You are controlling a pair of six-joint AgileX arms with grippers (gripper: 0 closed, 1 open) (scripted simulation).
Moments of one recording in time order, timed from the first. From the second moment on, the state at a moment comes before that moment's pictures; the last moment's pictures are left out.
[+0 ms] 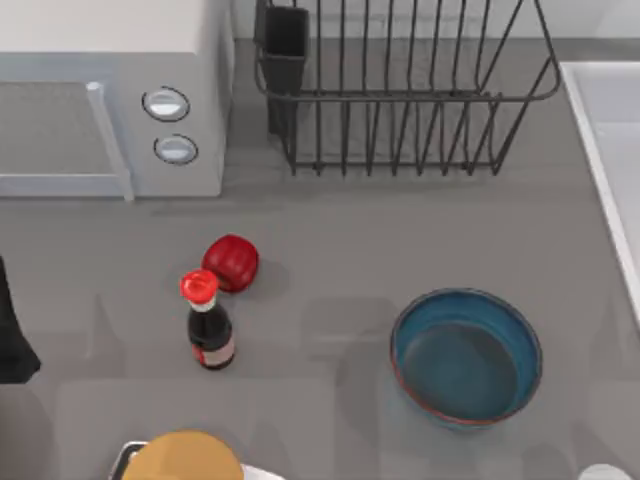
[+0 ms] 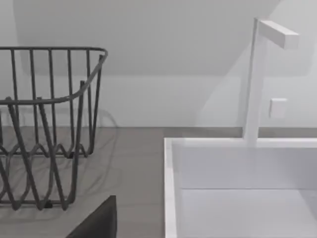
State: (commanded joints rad) left arm 0.00 0.00 0.00 0.00 0.00 0.00; right arm 0.00 0.00 0.00 0.00 0.00 0.00
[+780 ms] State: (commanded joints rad) left arm -0.25 0.68 0.64 -0.49 -0.01 -0.05; right arm 0.00 0.00 0.00 0.00 0.00 0.00
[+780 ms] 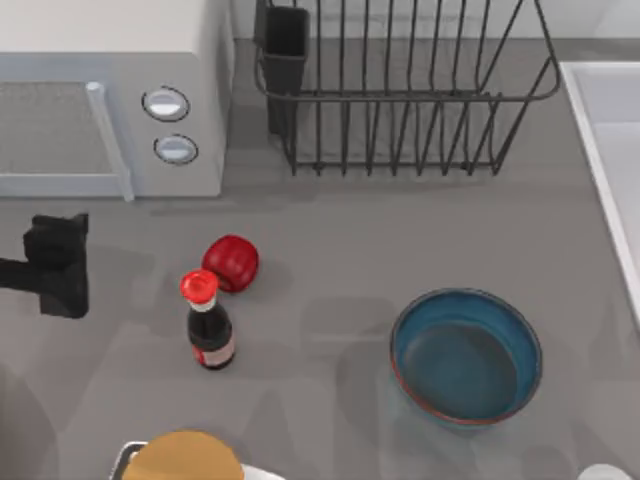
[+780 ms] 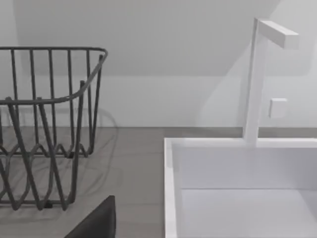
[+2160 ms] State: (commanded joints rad) left arm -0.51 2.11 1.67 -1.11 -0.08 -0.10; right arm 0.00 0.00 0.00 0.00 0.00 0.00
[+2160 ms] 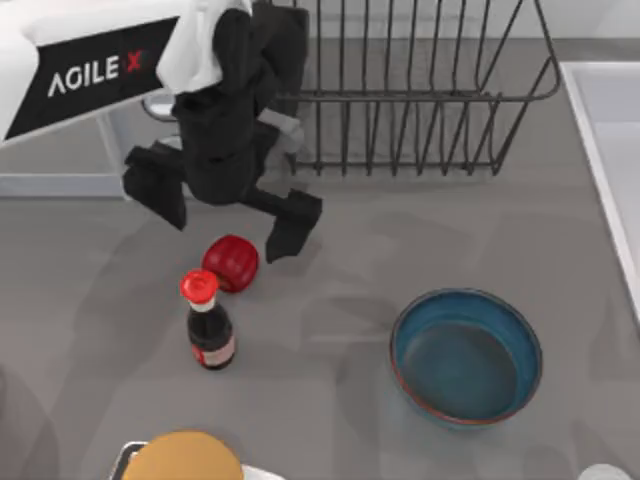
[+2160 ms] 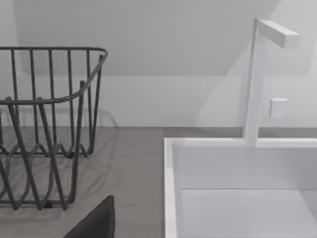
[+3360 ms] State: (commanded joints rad) left arm -0.50 2.20 1.53 -0.88 -0.08 -0.08; right arm 0.00 0.00 0.00 0.00 0.00 0.00
